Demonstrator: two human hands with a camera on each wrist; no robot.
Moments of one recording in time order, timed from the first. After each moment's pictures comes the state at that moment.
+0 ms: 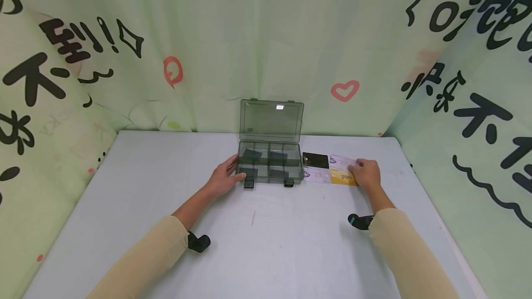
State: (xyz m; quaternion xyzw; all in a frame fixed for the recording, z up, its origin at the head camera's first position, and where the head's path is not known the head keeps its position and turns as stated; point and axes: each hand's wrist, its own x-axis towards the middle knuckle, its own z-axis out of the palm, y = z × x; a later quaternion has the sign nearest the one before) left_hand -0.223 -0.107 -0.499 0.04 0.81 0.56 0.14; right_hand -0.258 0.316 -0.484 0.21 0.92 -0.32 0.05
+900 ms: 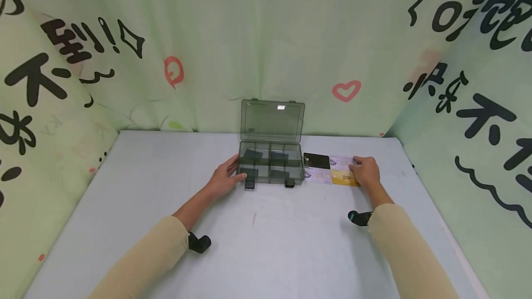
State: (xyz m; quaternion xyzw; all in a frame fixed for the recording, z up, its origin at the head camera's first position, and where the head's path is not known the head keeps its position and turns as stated) left_hand -0.222 -0.107 -0.497 0.04 0.81 0.57 0.15; right_hand -0.270 0.320 -0.490 0.18 0.94 -0.29 0.06
